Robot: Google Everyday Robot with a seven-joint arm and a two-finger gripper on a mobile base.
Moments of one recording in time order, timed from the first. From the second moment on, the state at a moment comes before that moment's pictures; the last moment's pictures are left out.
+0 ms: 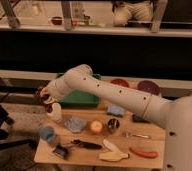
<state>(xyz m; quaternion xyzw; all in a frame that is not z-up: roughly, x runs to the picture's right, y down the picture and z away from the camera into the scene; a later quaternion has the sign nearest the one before) -0.245 0.031 0.714 -0.06 -0.45 -0.25 0.85</state>
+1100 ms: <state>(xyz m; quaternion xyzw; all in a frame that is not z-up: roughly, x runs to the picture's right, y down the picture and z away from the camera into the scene) -0.242 0.036 0.727 -0.05 -0.45 -0.25 0.86</state>
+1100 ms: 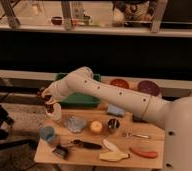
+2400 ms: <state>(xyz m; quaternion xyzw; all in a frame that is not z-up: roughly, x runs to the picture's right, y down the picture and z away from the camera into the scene) -0.246 0.038 0.721 -0.05 -0.43 -0.28 0.86</state>
